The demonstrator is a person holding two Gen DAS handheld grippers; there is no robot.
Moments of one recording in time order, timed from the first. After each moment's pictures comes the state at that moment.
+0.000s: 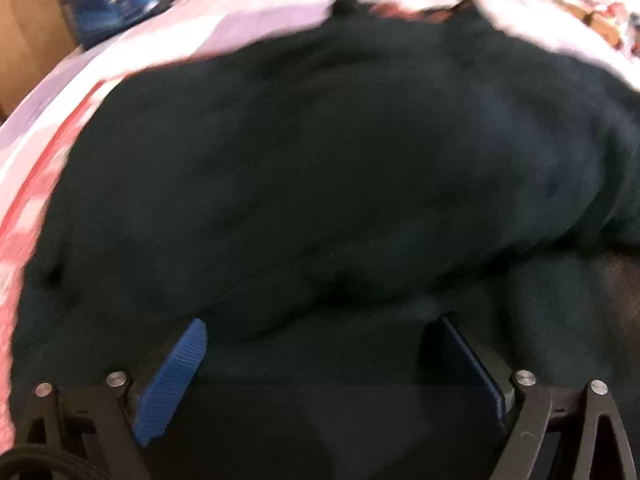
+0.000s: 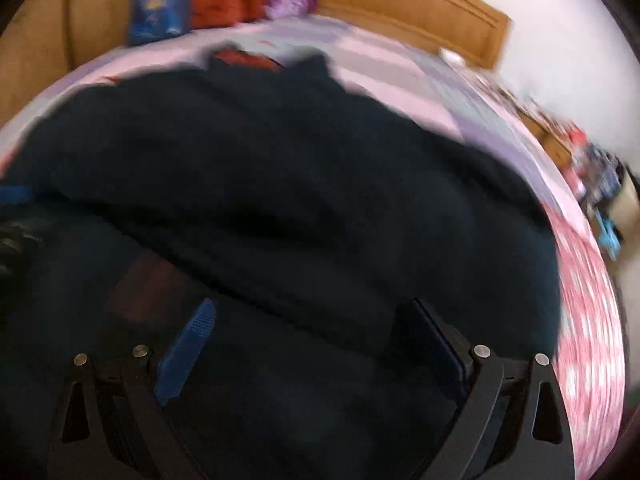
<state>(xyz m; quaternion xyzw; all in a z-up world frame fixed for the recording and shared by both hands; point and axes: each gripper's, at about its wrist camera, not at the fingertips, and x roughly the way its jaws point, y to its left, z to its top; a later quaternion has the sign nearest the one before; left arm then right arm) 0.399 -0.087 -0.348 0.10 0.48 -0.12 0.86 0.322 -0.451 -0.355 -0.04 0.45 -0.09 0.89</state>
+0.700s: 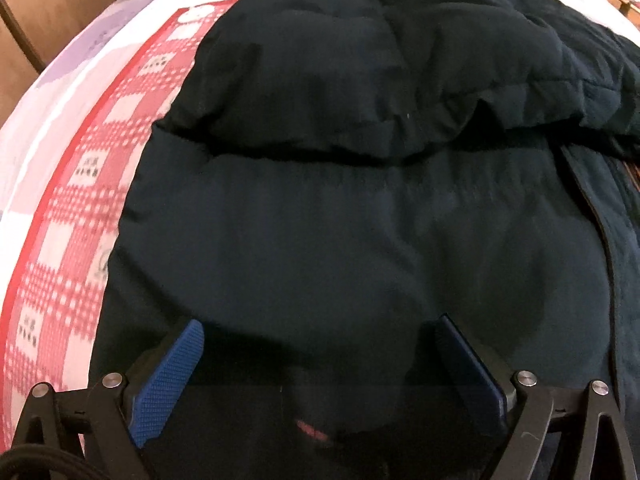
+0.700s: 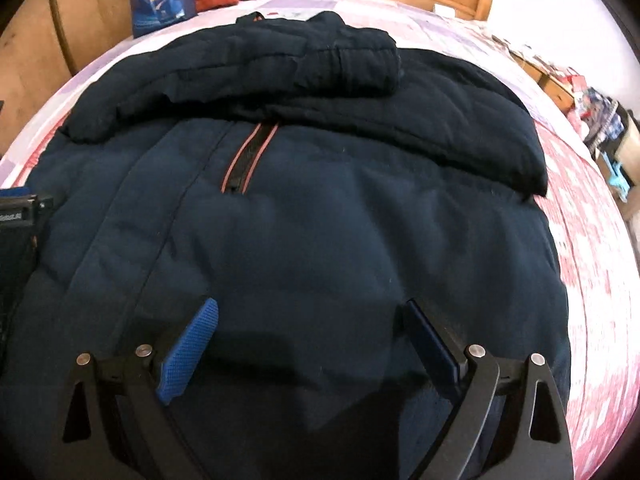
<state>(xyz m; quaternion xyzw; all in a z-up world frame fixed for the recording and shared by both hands) 0.337 -0.022 -0.331 0.10 0.53 -0.07 0.84 0.175 -0.390 -0.343 0.01 0.51 -0.08 0.86</state>
